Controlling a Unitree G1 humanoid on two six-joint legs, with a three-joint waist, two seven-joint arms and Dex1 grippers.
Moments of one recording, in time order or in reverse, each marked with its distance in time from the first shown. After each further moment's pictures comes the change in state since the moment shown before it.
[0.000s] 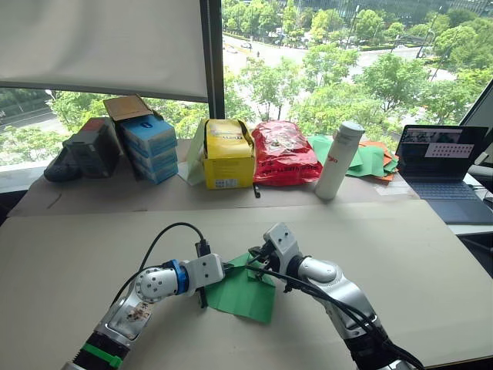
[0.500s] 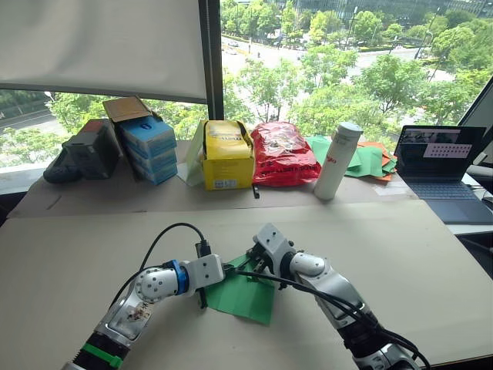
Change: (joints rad) left arm 0.000 -0.002 0.000 -0.001 0.010 0.009 -0.007; right arm -0.087 -0.037 0.109 0.072 -0.113 0.028 0.022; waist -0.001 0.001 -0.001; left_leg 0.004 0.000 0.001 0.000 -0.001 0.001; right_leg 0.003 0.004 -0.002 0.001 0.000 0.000
